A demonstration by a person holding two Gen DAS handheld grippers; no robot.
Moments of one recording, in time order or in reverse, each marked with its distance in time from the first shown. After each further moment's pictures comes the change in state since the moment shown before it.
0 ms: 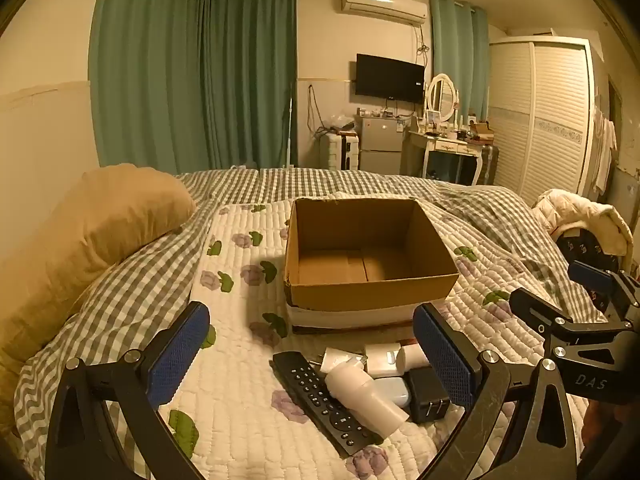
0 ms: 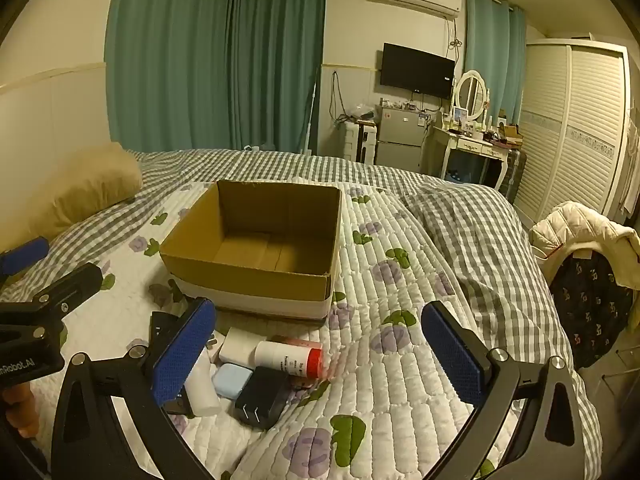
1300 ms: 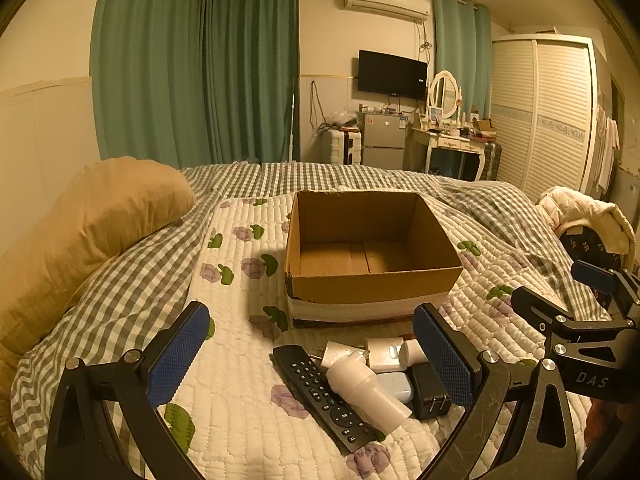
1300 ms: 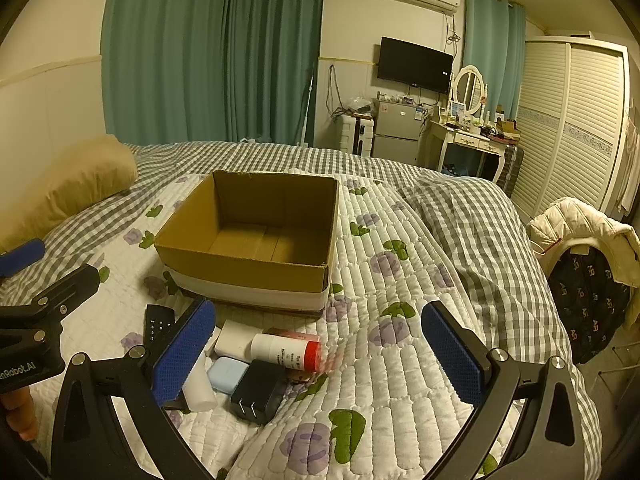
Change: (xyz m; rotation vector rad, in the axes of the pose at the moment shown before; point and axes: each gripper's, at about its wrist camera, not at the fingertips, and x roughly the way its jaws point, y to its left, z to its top) left arm 0.009 0.006 -0.003 -0.024 0.041 -0.005; right arm 0.006 -0.002 -0.008 -0.004 0.019 -0.012
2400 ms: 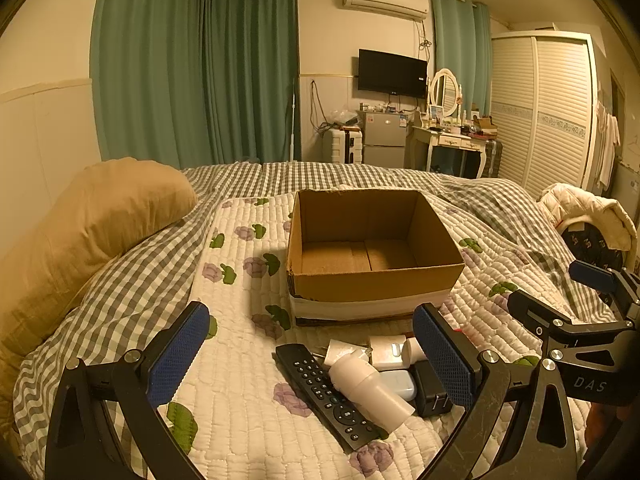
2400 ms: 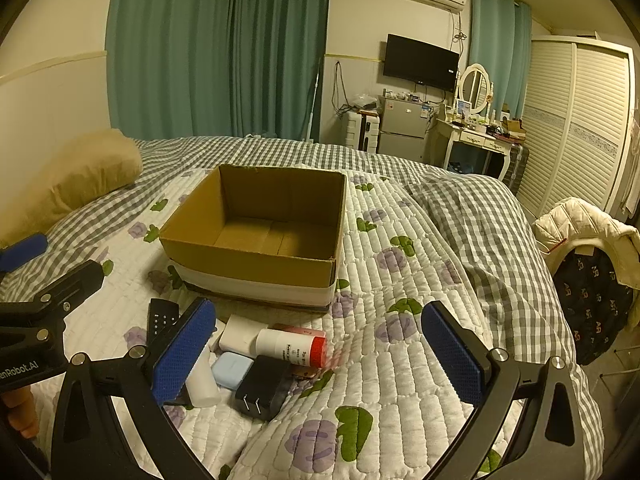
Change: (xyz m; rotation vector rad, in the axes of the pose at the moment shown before) left arm 0.001 -0.002 -0.003 0.011 0.000 0.004; right arm 0.002 0.006 -0.002 -0.011 0.017 0.013
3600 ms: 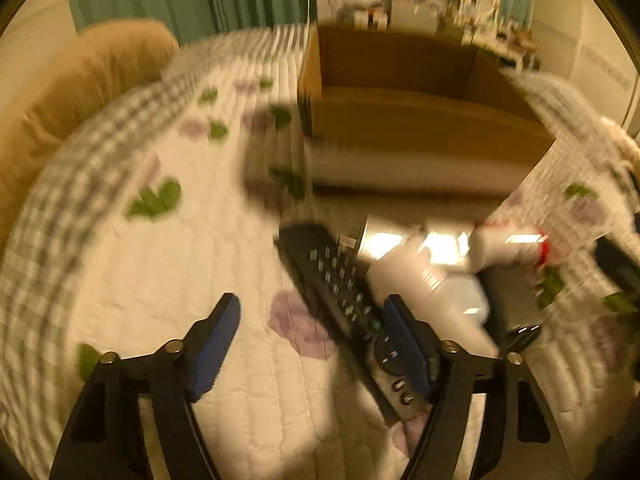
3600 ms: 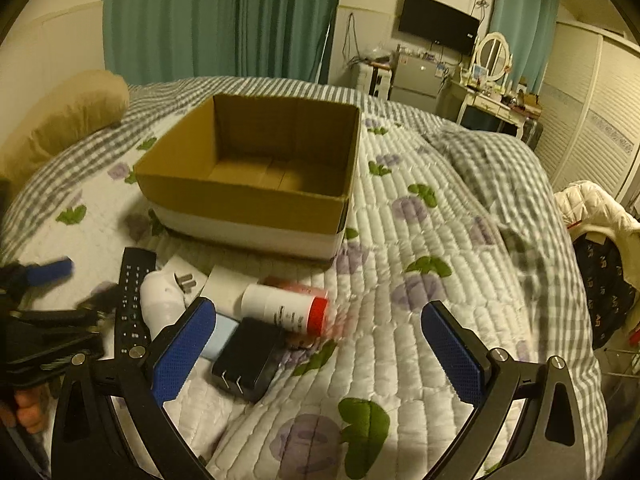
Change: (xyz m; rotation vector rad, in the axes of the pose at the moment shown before) left arm 0.108 0.007 -0.065 0.001 0.464 0.092; right arm 0.061 0.005 -0.020 -0.064 0.197 0.011
